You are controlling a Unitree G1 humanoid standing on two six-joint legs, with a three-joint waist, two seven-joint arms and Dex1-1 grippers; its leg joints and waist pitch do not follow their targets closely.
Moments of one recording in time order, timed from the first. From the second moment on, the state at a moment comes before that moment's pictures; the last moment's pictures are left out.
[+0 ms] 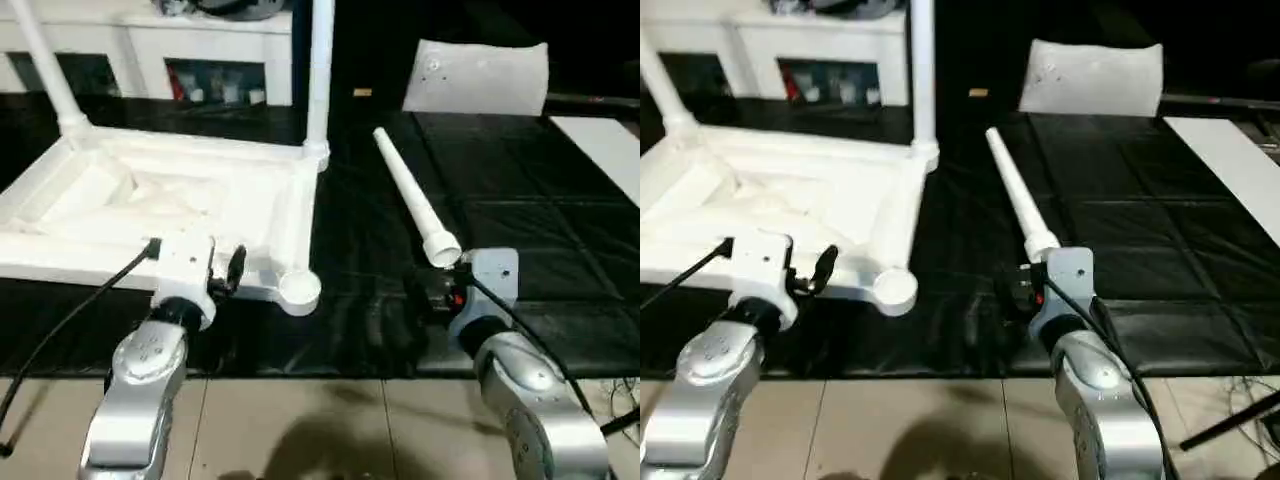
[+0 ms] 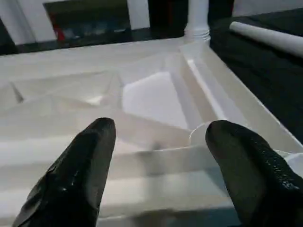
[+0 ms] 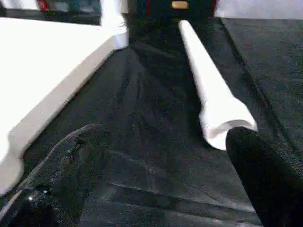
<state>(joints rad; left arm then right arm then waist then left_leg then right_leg) -0.03 0.15 0.03 -0.32 0.02 0.47 -0.16 0.01 -0.07 0.02 -0.41 0.11 0.64 0.12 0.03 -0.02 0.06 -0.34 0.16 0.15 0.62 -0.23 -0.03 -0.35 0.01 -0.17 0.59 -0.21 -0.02</state>
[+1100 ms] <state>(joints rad) -0.02 0.17 0.01 -0.36 0.00 0.50 -0.17 0.00 -0.09 0.03 -0.39 0.11 0.60 0.15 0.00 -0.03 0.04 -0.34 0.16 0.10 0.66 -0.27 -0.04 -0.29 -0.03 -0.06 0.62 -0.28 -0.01</state>
